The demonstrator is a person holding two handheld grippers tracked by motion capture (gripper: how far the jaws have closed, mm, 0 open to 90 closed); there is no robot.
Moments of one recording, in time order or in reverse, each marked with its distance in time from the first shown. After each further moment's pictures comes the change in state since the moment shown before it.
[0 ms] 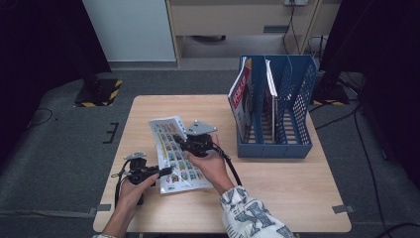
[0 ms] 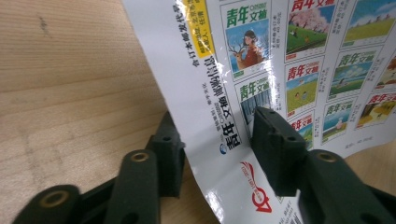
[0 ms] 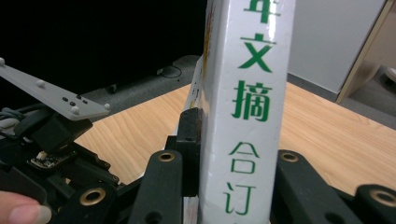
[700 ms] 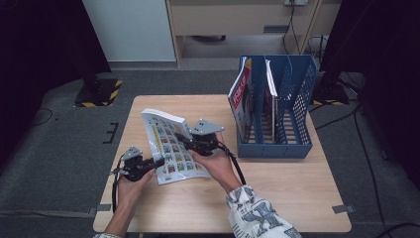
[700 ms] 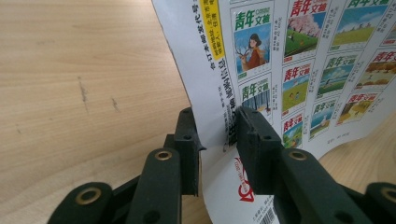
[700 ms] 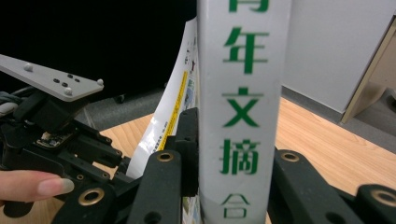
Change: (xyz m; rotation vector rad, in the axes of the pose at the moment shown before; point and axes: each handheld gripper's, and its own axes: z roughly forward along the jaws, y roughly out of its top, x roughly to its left) left arm -0.016 0.014 -0.016 -0.126 0.192 0.195; right arm -0.007 0.006 -0.017 -0.066 0.041 -0.034
